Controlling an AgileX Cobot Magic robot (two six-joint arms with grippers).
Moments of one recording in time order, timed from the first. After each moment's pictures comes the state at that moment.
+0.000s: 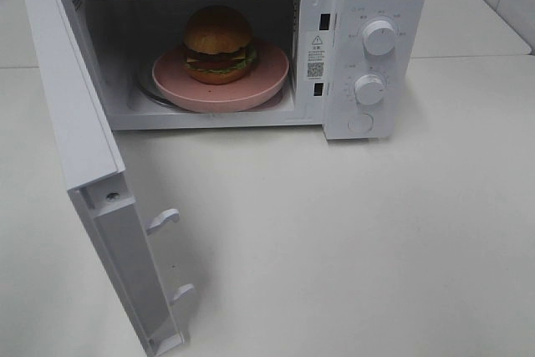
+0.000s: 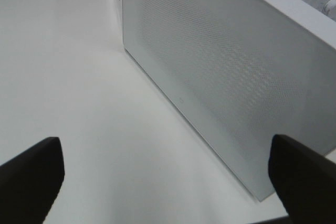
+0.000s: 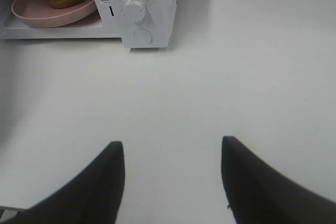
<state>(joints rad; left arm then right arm) 0.10 0.19 -0.50 -0.40 1.00 0.27 0.25 -0.01 -0.50 -0.07 1.01 0.13</state>
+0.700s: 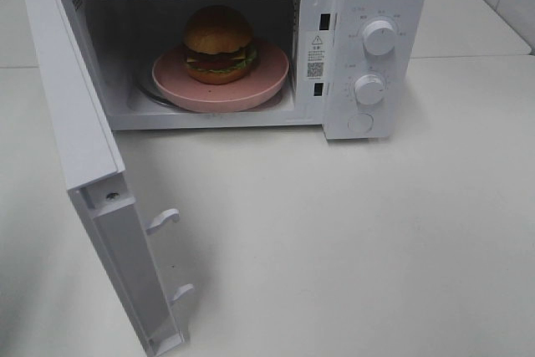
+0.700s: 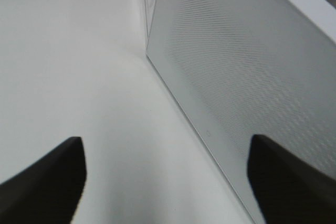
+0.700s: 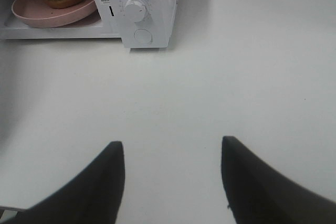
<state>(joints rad) 0.10 0.66 -0.51 -0.46 0.65 0.31 0.25 -0.01 -0.50 -0.07 1.01 0.13</state>
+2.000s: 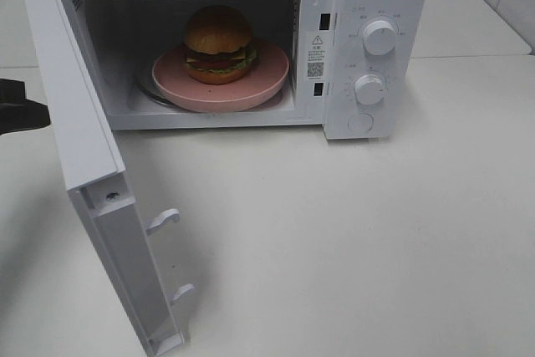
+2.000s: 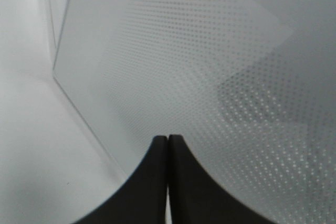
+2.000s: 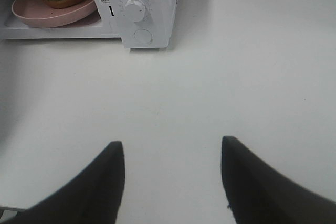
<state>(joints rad) 0.05 1.51 -0.64 -1.56 0.56 1.49 0.25 -0.01 -0.50 -0.07 1.01 0.13</state>
